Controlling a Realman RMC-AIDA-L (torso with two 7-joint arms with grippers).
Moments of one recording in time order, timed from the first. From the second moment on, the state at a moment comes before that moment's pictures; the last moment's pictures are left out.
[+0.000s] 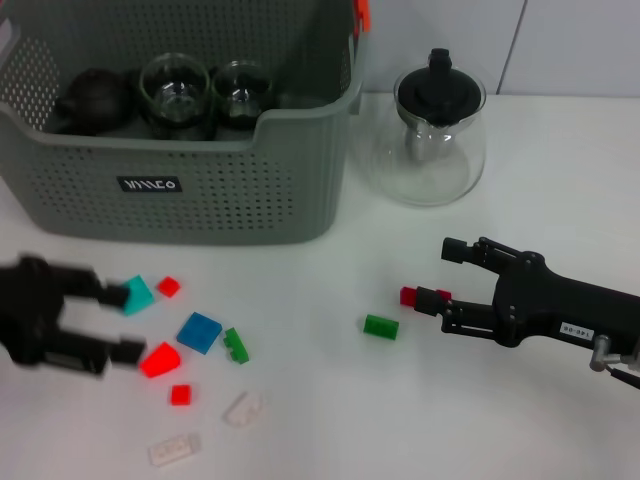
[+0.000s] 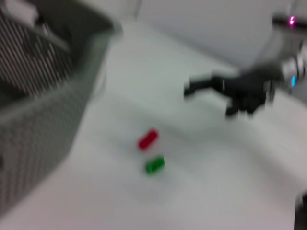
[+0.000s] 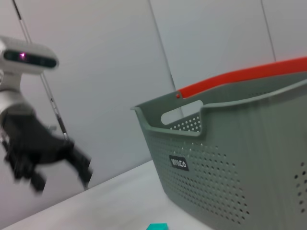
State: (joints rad) left arm -0.44 -2.03 0.62 1.22 2.32 2.05 -1.78; right arm 0.43 2.07 -0.99 -0.41 -1.56 -1.48 1.16
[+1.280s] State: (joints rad) left arm -0.38 -2.17 0.71 1.04 2.39 1.34 -1.47; right arm 0.44 2.08 -0.98 -0.40 -1.57 -1.45 1.16
